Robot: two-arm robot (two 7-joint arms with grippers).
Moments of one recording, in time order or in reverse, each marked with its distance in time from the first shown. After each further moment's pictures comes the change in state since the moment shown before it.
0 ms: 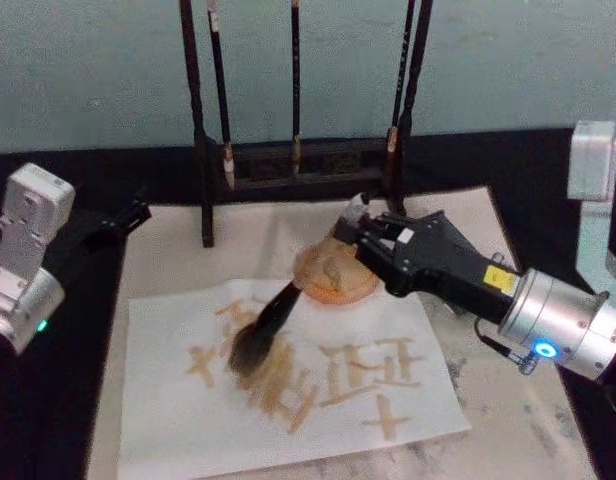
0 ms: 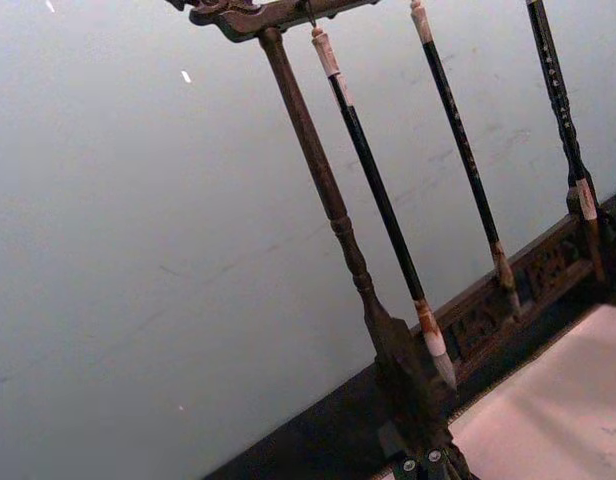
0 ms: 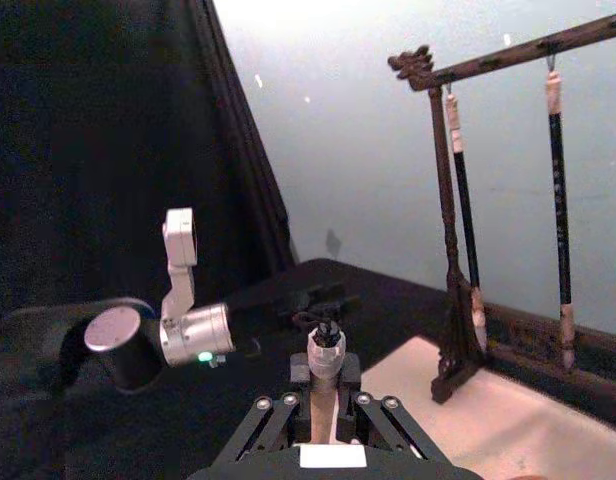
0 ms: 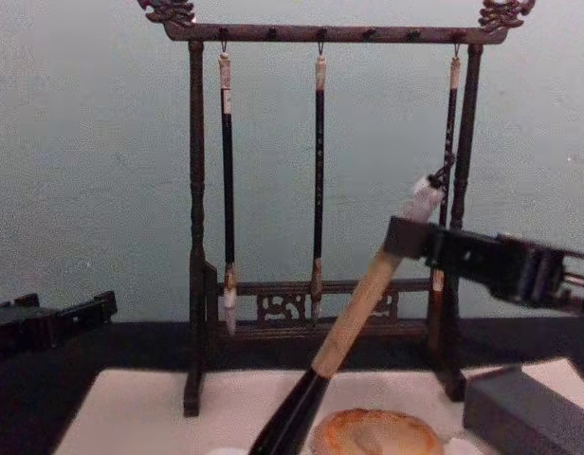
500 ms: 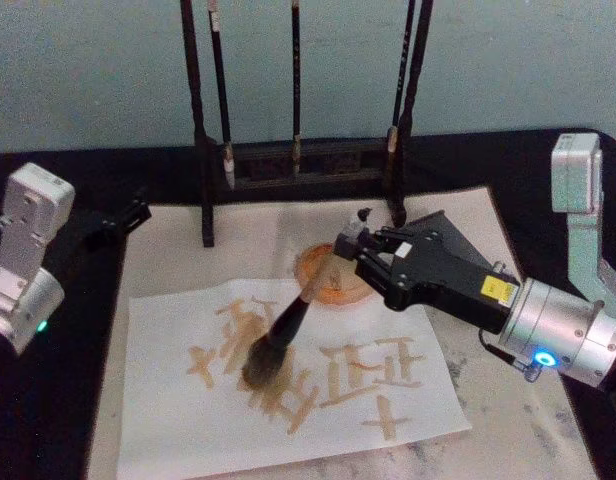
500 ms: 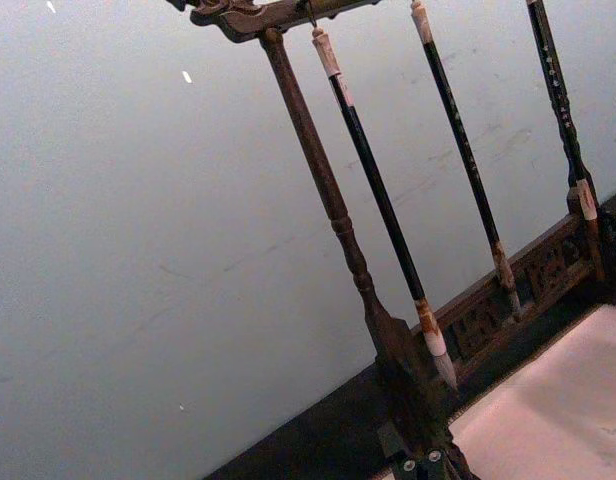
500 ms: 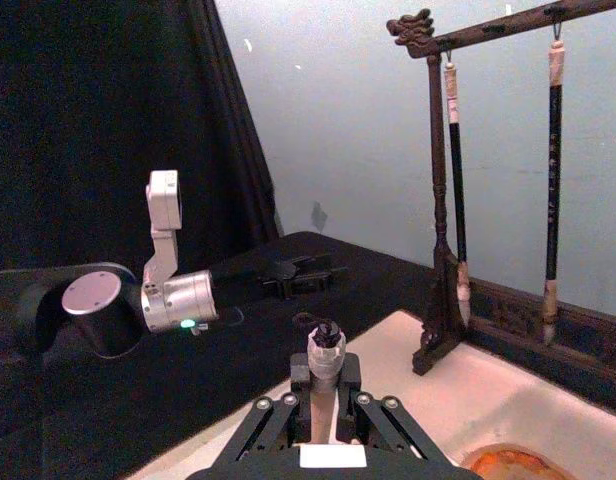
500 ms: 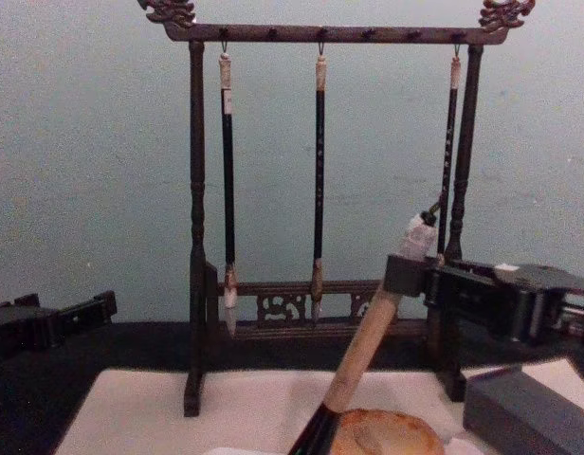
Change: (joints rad) left arm 0.000 0.000 0.000 0.000 0.000 0.000 0.000; right arm -0.018 -0.002 0.011 -0.010 -0.081 0.030 -0.022
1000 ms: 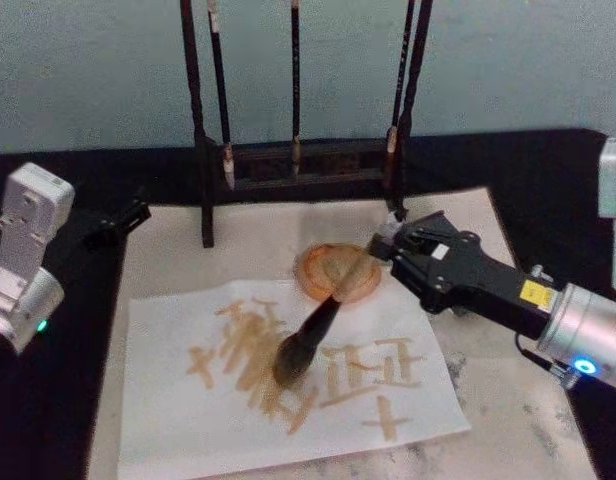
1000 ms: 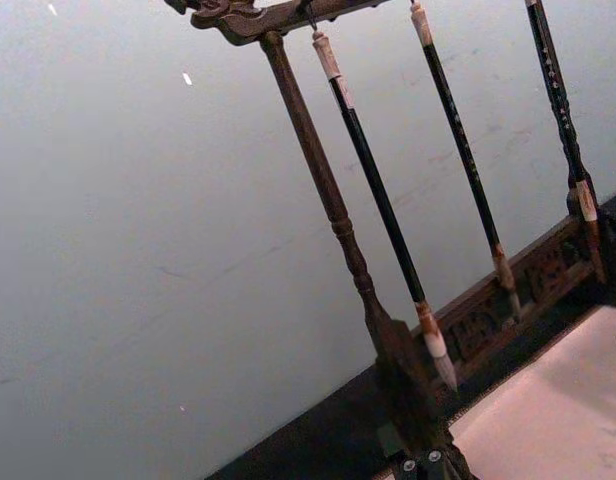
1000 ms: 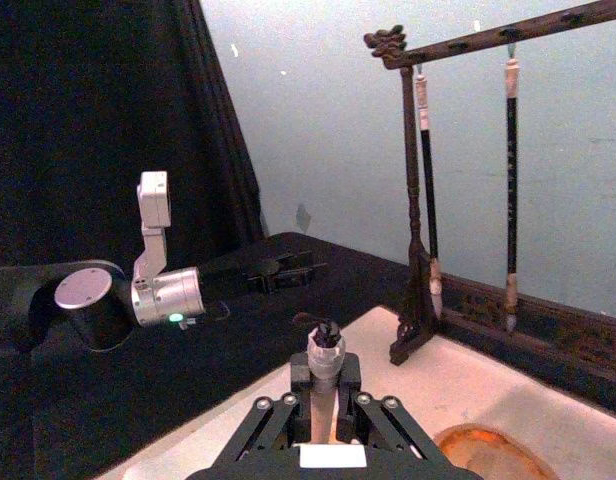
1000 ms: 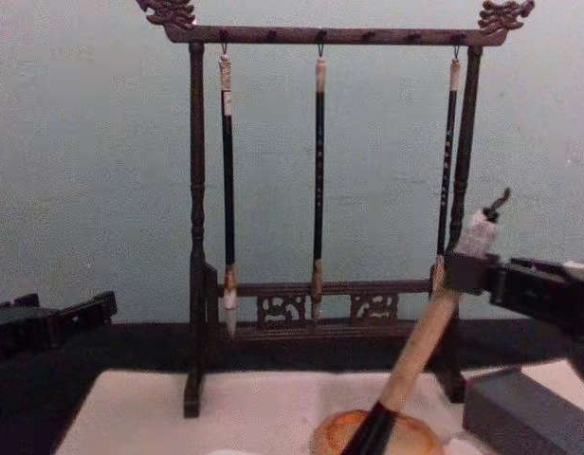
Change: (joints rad) left arm 0.000 0.000 0.000 0.000 0.000 0.000 0.000; right arm -0.080 0.049 0.083 -0.043 0.013 -0.012 0.010
